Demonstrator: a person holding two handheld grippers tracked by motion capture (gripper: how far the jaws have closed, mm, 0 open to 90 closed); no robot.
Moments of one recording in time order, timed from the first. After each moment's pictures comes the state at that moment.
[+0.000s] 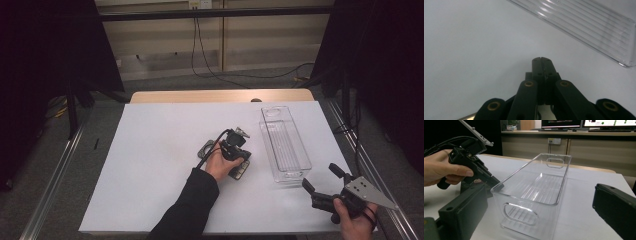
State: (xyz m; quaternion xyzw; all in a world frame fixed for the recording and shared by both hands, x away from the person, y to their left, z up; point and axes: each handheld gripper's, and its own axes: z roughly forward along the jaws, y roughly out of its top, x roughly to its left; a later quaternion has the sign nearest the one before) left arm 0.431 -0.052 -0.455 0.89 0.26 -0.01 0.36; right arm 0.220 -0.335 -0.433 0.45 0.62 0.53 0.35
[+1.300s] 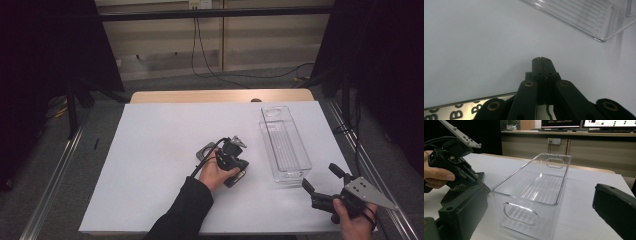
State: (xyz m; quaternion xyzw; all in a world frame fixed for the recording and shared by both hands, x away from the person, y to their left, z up) left arm 0.405 -0.037 -0.453 0.90 0.24 -0.03 0.36; right arm 0.220 -0.335 -0.433 0.45 0.63 0.53 0.35
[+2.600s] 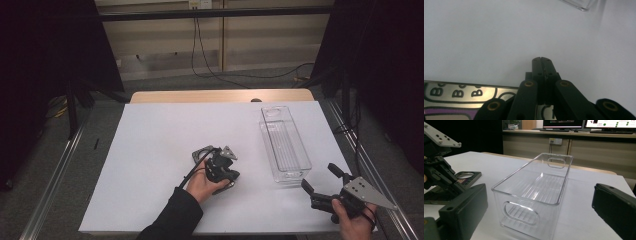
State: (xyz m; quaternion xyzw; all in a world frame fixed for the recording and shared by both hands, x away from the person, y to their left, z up) left arm 0.373 -0.003 -0.449 0.91 0.21 -0.02 0.35; right arm 0.221 -0.334 -0.434 0.44 0.63 0.53 0.35
